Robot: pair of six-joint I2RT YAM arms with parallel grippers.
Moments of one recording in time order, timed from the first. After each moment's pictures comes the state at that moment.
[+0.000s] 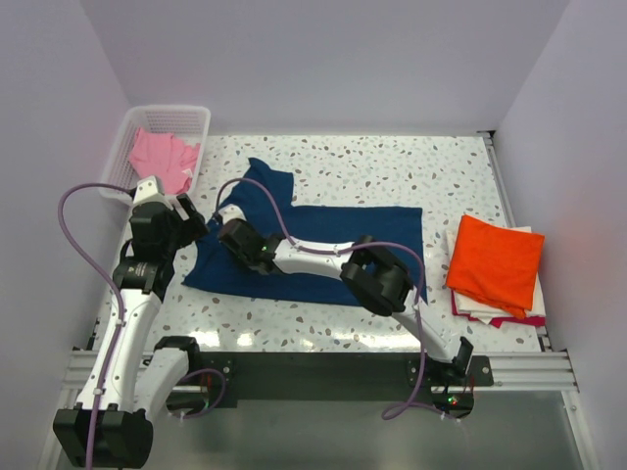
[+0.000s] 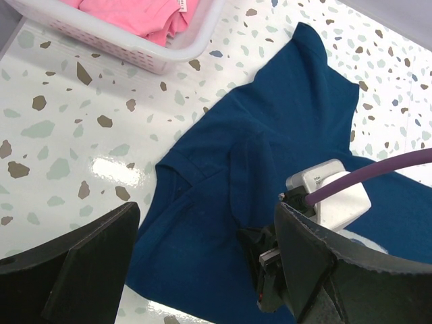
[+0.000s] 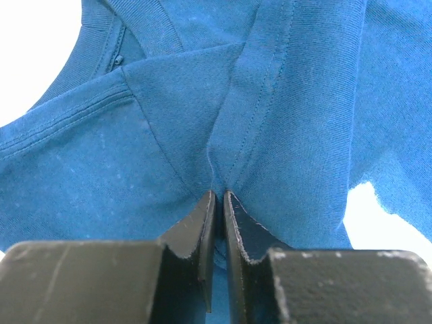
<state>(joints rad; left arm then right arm) -0.01 0.82 0.76 -0.44 -0.16 -0.40 1.10 2.38 1.86 -0.24 0.30 0.36</state>
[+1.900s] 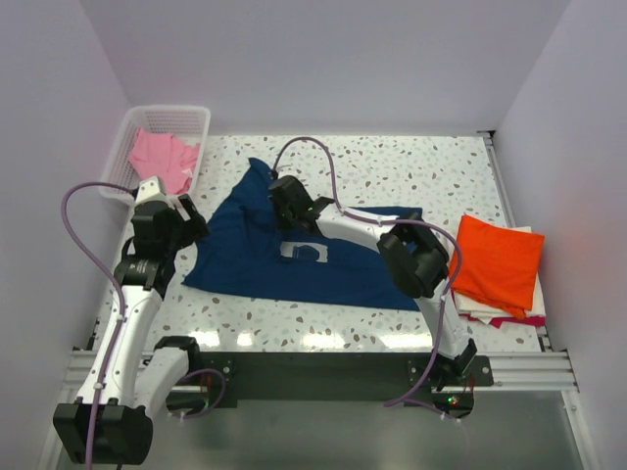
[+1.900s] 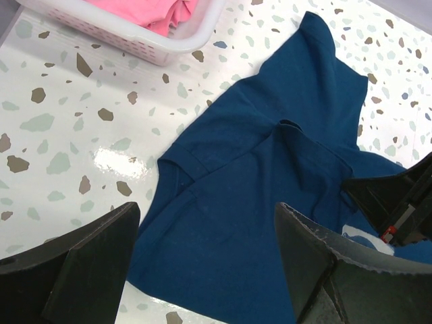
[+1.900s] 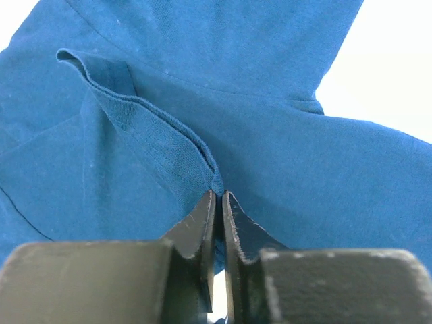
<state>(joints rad) -0.01 0.84 0.76 -0.44 -0.16 -0.40 0.83 2.18 1.66 -0.21 0.22 0.44</state>
